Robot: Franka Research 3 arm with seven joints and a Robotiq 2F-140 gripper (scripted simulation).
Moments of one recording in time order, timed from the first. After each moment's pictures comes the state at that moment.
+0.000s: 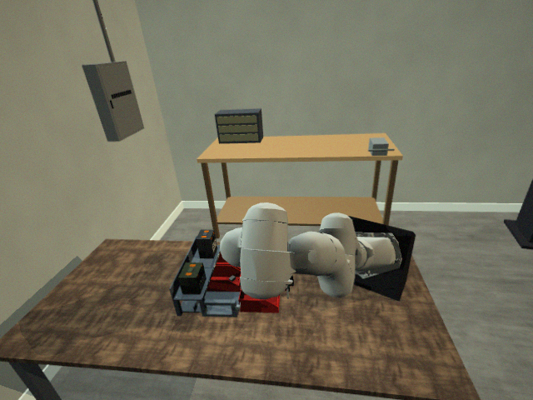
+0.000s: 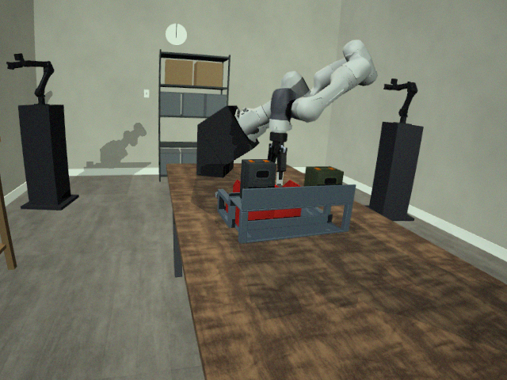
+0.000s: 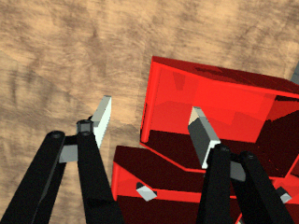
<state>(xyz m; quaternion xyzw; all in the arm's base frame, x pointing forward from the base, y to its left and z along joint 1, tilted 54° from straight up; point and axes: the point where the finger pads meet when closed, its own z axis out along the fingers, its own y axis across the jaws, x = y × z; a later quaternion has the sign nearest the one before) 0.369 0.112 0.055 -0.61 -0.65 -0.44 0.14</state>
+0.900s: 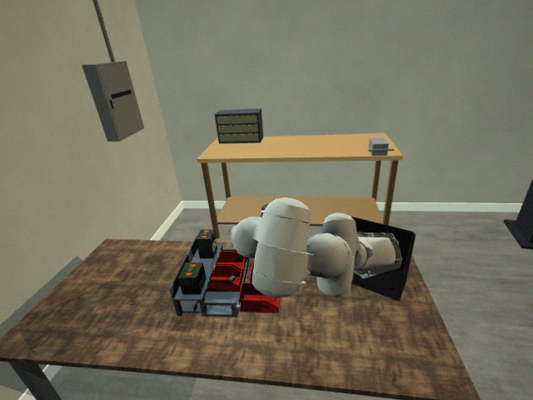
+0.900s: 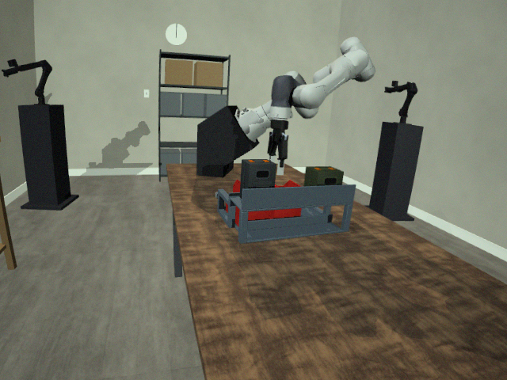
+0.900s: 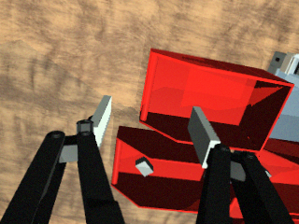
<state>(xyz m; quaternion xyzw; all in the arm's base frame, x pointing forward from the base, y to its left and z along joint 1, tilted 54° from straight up) 0.353 0.072 0.085 -0.60 -0.65 -0.44 0.13</state>
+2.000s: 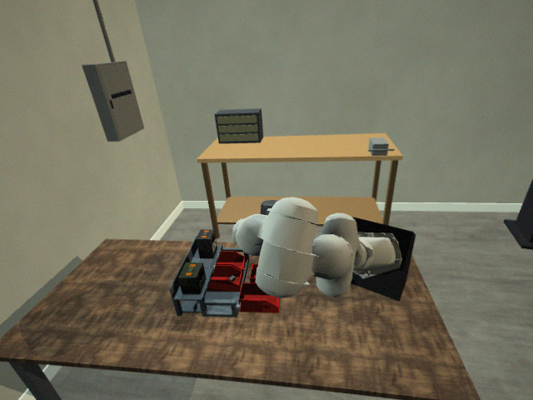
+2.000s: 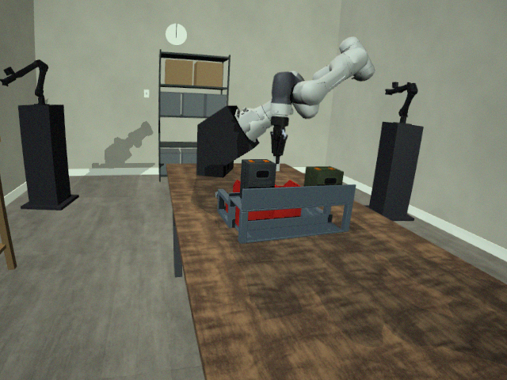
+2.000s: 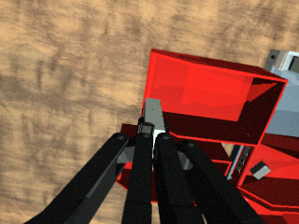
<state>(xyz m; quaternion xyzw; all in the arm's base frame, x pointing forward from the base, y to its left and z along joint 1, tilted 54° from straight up) 0.346 0.063 0.094 -0.61 -0.65 -0.44 0.14</state>
